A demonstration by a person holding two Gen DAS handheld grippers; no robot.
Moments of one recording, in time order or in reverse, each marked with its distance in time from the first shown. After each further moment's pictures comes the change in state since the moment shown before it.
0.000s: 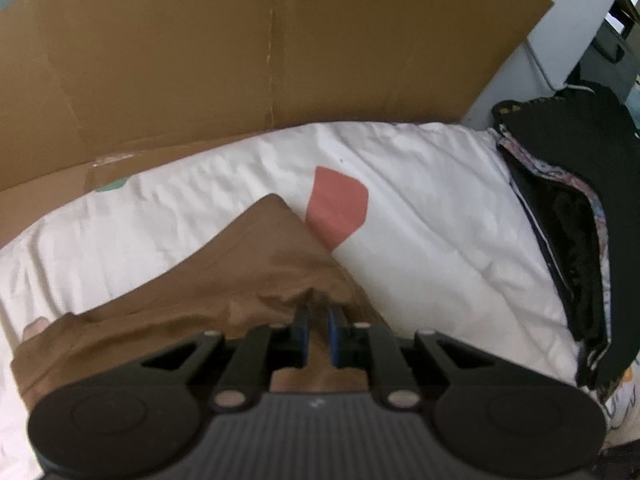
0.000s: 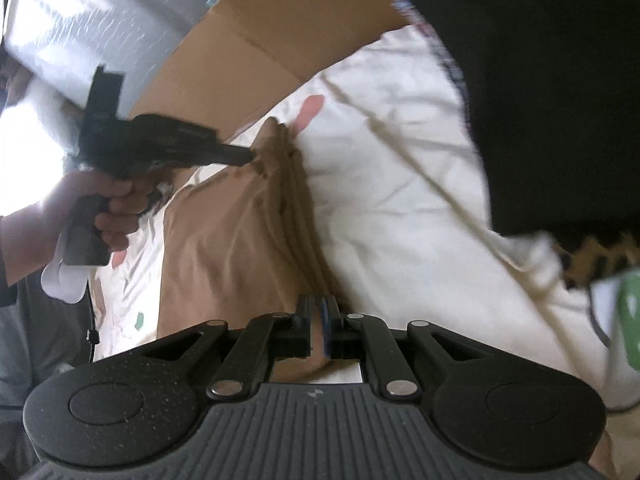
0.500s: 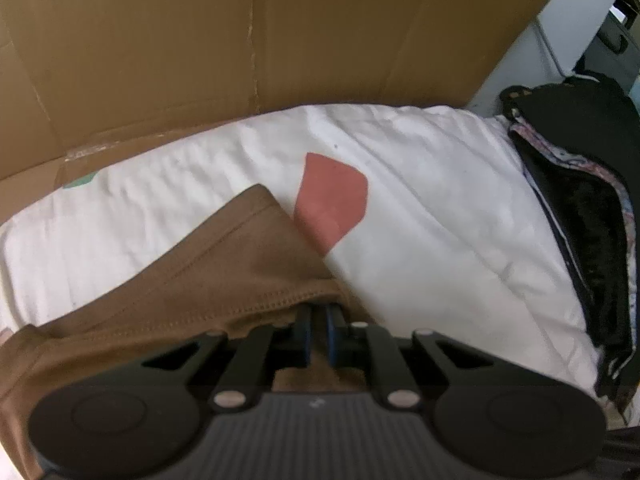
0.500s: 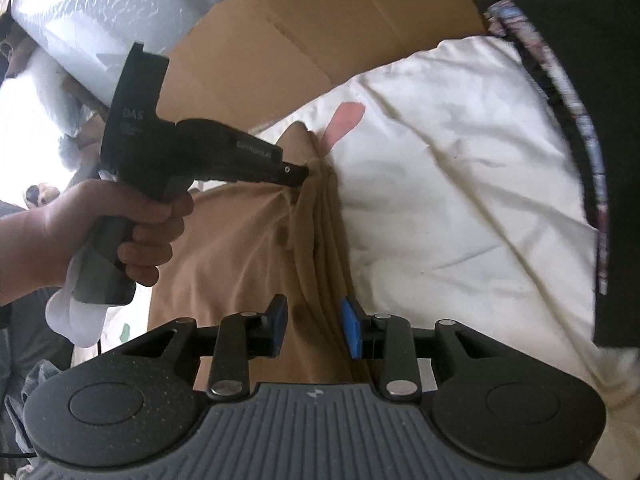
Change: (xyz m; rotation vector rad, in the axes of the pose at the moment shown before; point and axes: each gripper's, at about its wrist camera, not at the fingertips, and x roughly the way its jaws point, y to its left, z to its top) left arm 0.034 -0.004 -0.001 0.023 0.017 -0.001; right arm 0.060 0.029 0.033 -0.087 0.009 -0.020
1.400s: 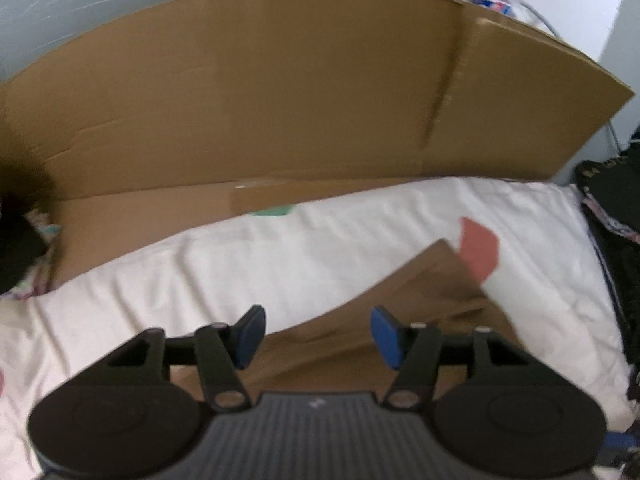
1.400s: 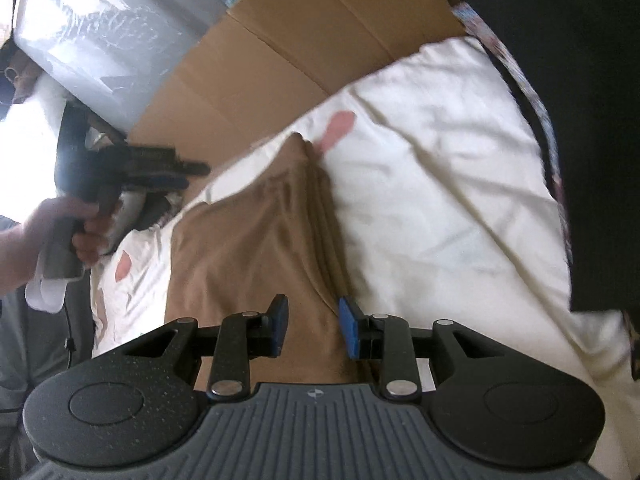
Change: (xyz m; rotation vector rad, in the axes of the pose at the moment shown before) left arm -0.095 0.112 -0.001 -0.088 -0.087 0.173; right arm -0.024 -0.011 -0.015 0.051 -0.064 0.050
